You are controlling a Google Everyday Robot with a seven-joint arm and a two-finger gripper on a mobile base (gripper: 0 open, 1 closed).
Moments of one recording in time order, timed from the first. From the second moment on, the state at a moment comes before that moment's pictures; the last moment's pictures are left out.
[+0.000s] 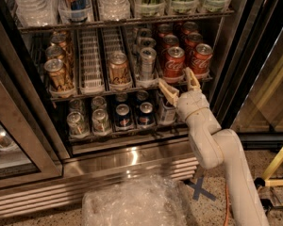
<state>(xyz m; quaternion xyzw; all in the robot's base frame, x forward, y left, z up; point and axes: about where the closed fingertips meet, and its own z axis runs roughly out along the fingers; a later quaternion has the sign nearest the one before) 0.670 -0.142 0.812 -0.17 0.59 0.05 0.79</state>
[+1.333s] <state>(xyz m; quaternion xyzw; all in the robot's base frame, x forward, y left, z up) 0.693 -0.109 0.841 -0.18 0.59 0.04 0.79</state>
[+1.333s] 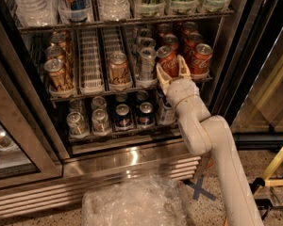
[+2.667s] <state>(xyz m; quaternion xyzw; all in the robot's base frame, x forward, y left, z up) 0.704 -0.110 0.840 -0.17 0.59 0.04 0.79</state>
